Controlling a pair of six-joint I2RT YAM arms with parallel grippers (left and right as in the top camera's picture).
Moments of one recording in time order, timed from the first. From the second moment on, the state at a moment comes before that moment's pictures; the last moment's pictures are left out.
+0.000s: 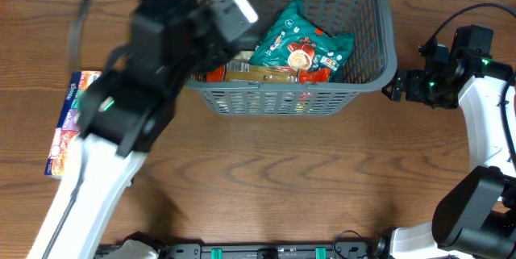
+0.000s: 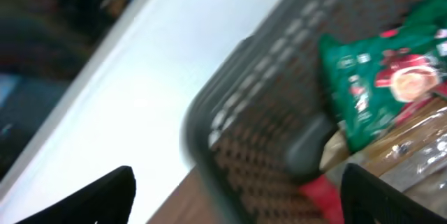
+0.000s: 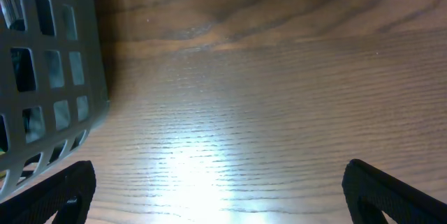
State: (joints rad) left arm -0.44 1.31 1.61 -0.73 -0.13 0.67; right arm -0.29 1.66 1.32 -0.93 -0.19 -0.12
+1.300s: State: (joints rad) left arm 0.21 1.10 0.93 -1.12 -0.08 -0.18; right arm -0.29 1.66 1.32 -0.89 -0.19 -0.12
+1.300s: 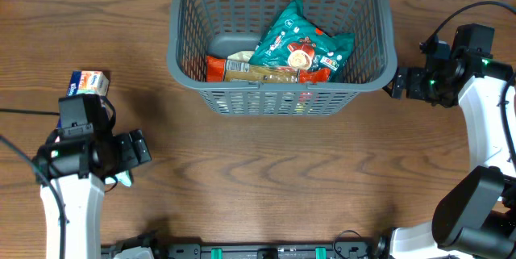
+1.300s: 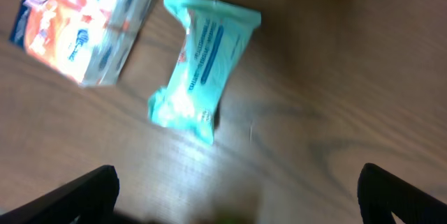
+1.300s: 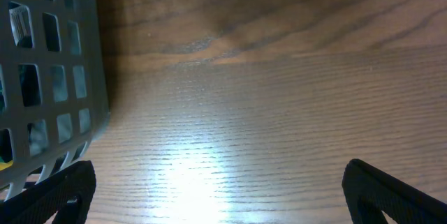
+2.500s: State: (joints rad) left arm 0.34 1.49 0.91 -0.83 -0.12 0.12; right arm -0.29 1.66 1.32 -0.92 -0.21 -0.12
